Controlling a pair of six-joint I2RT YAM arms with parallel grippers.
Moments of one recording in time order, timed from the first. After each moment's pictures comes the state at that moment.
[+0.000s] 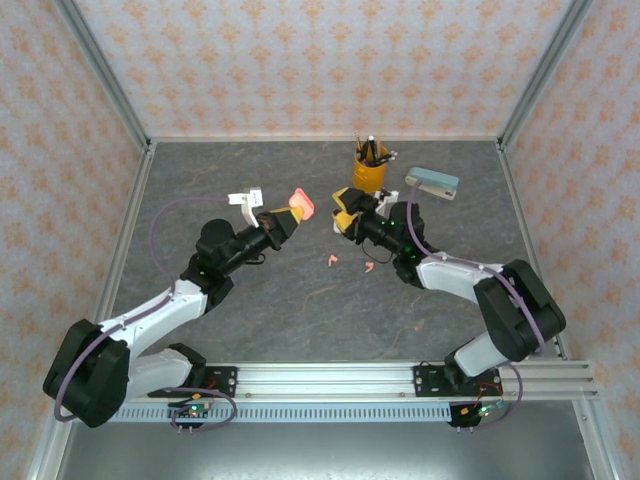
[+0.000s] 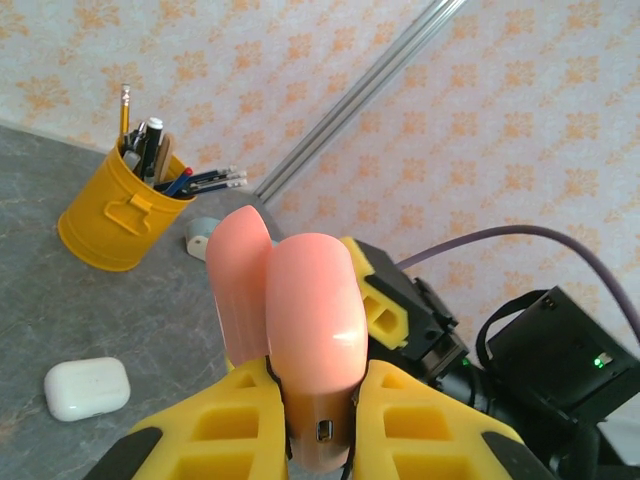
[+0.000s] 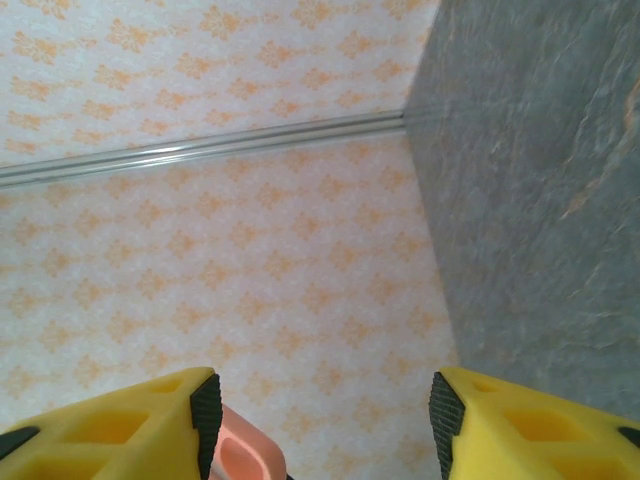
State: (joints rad) left arm -0.46 1.15 0.54 0.64 0.33 -0.77; right arm 0.54 1.52 0.67 0.79 -0.37 1.67
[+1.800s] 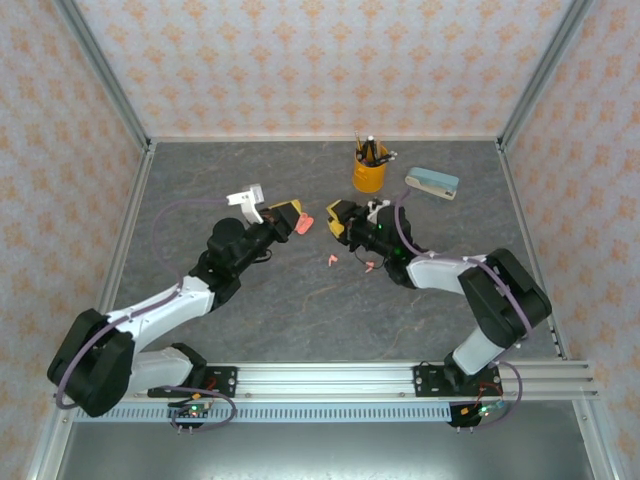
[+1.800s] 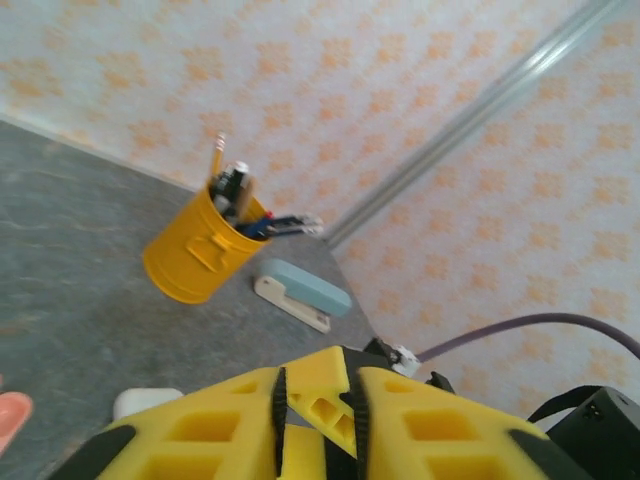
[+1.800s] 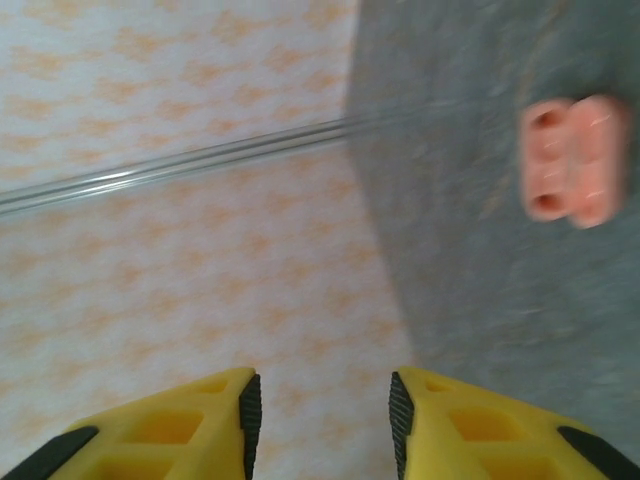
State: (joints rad) left arm -0.51 1.18 0.57 0.57 0.03 -0.78; right arm 0.55 1.59 0.72 0.62 -0.32 1.61
